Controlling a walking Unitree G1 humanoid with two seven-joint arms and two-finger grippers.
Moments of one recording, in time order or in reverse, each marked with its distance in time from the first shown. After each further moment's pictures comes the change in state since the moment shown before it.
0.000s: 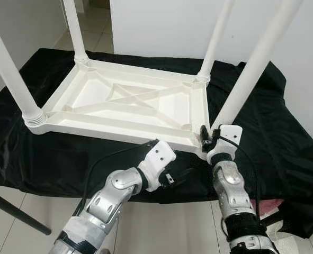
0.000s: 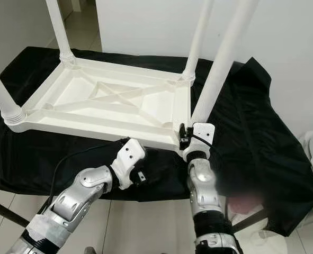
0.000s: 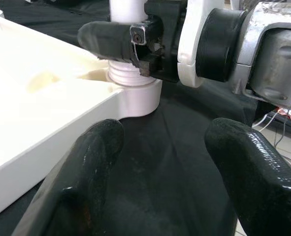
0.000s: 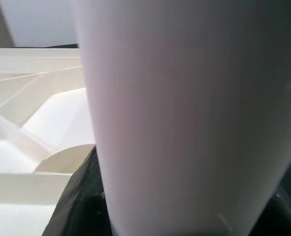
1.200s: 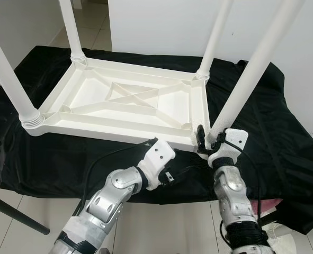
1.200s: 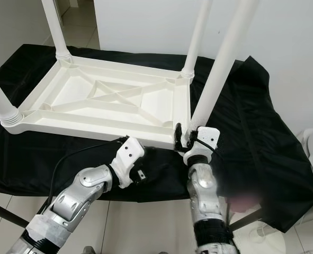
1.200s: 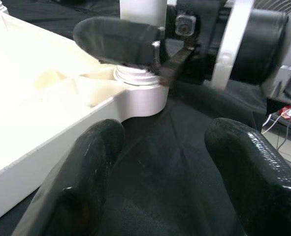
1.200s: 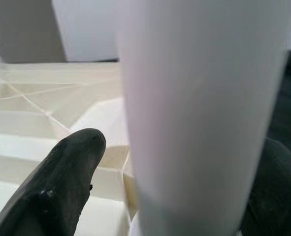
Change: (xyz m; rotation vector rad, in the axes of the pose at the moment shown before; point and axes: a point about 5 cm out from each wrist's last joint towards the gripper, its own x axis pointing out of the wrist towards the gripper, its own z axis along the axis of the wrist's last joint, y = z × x) left arm 0.000 0.000 0.002 -0.005 -0.002 0.003; right arm -0.011 -0.011 0.007 0.041 -0.084 0.257
